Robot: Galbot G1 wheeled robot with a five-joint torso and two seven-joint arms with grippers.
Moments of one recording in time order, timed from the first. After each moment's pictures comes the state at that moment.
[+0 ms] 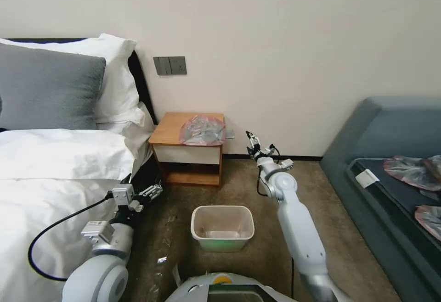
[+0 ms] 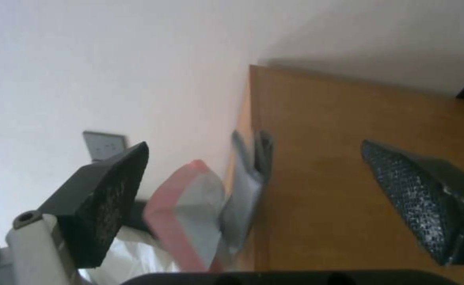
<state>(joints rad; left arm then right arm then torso) 1.77 -1.32 -0.71 -2.50 -0.36 0.25 -0.13 -0.85 1.43 0.42 1.68 1.62 -0.22 0.28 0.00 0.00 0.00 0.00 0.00</state>
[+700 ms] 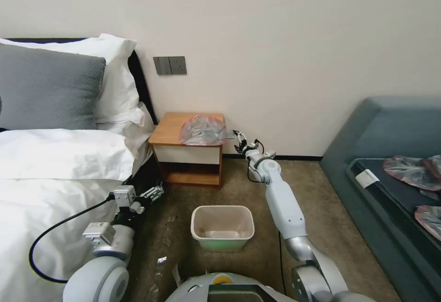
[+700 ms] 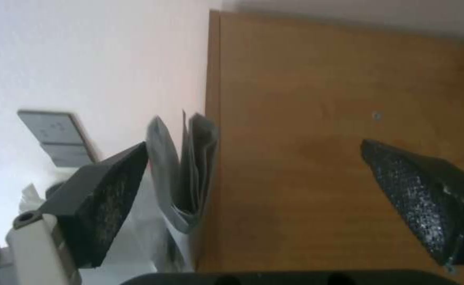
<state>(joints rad) 1.79 -1.33 -0.71 -2.50 -0.34 0.25 -0.11 -0.64 1.46 0.36 1.34 1.65 -0.34 0.21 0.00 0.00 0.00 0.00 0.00</state>
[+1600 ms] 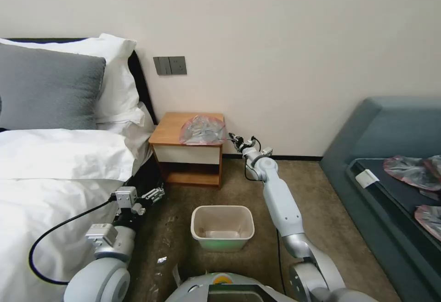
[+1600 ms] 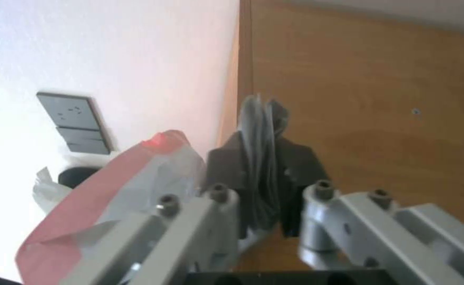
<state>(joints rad) 1.80 -1.33 -0.70 -2.50 -0.30 0.25 -0.11 -0.64 1.48 0.36 1.35 1.60 -0.35 0.17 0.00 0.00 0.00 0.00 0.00</state>
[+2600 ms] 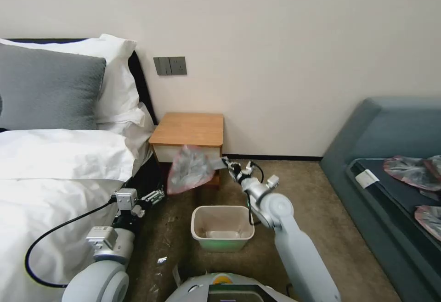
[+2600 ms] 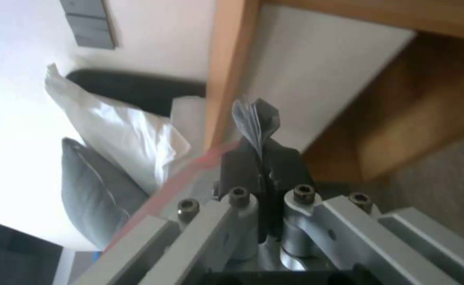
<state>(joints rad) 1.82 -1.32 -0.70 -2.50 -0.27 0.23 -0.10 -1.17 1.37 0.27 2.05 1.67 -0.31 0.40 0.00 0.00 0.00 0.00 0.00</state>
